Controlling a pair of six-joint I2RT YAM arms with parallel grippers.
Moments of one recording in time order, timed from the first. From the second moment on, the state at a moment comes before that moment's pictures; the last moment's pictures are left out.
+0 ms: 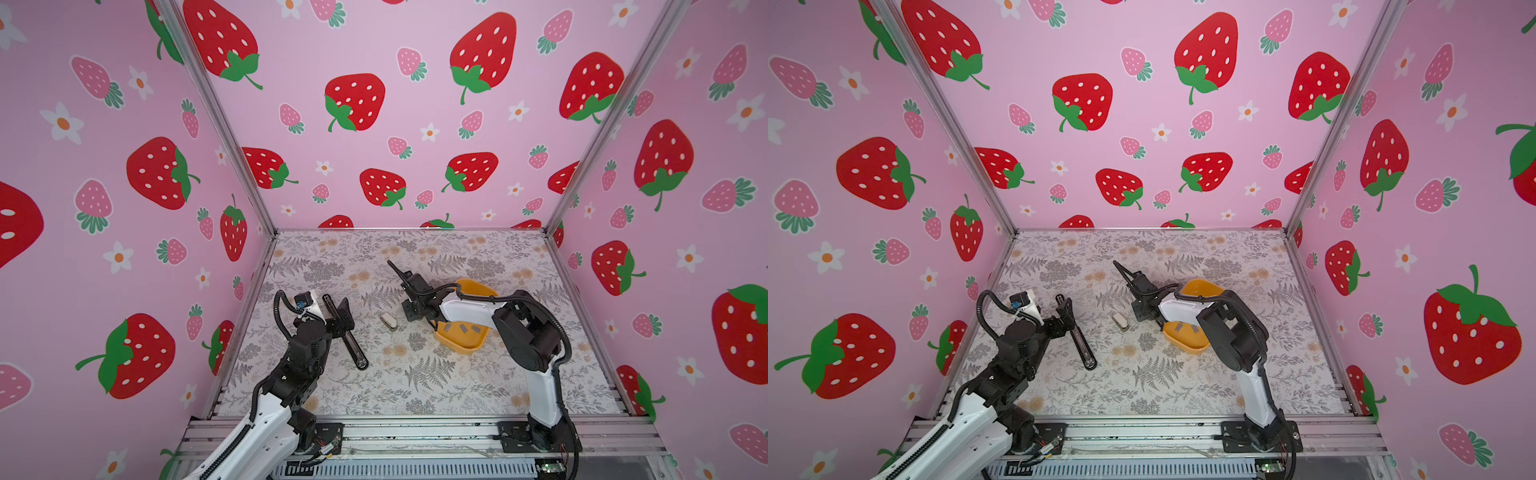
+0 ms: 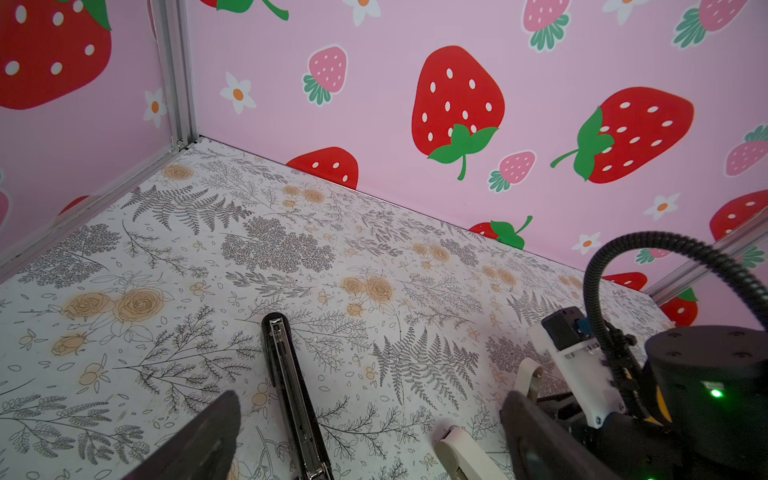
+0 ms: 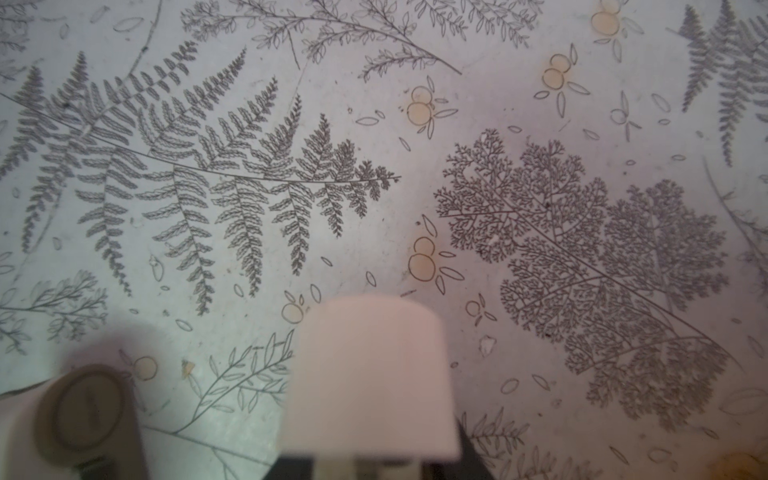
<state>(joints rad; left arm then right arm) -0.44 0.63 0.37 0.00 -0.41 -0.44 0.88 2.06 1.32 -0.25 0.22 0.25</state>
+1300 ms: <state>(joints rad) -0.43 1.09 1.00 0.09 -0.15 0.00 0.88 0.98 0.53 0.06 0.38 0.24</state>
